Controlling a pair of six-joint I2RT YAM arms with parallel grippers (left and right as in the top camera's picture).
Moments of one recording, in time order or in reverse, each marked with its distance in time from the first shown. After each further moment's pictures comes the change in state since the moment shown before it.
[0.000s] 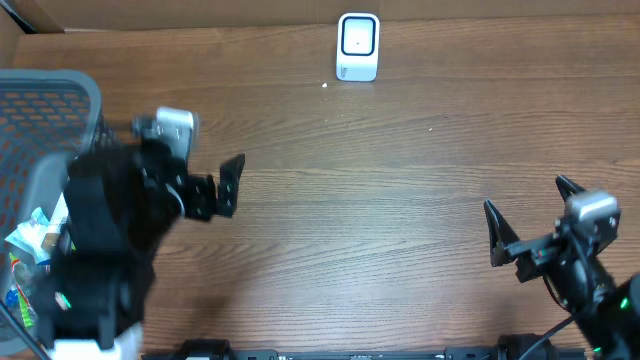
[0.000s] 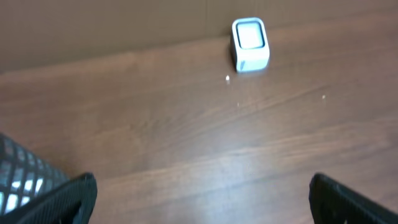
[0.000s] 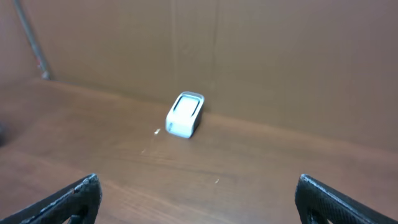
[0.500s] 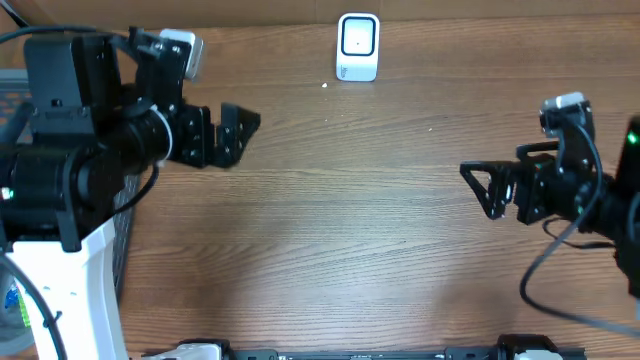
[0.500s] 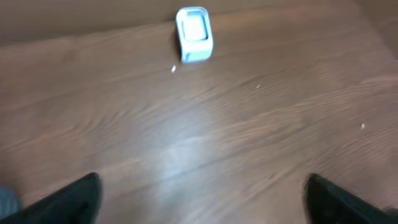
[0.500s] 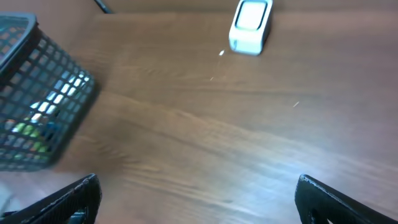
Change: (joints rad) left arm 0.000 0.460 0.727 -0.471 0.217 -0.019; right arm 0.000 0.637 0.628 -0.562 -0.233 0.061
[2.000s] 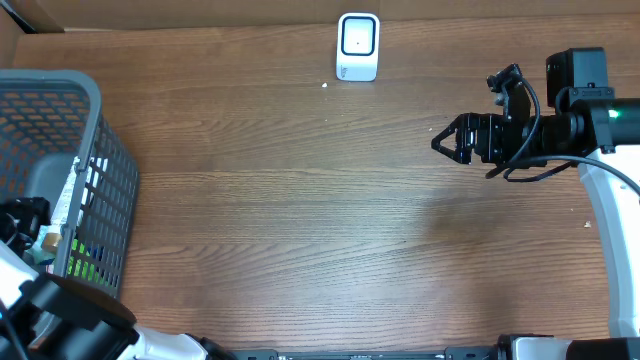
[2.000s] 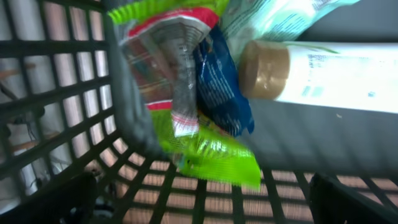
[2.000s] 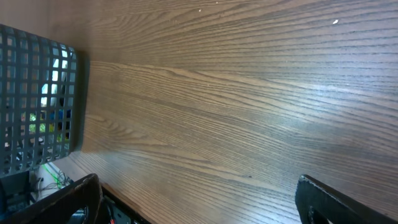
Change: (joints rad) left arm 0.942 0.314 -0.431 0.037 -0.509 -0.735; right arm 0.000 0.430 0.001 -0.012 -0.076 0.047
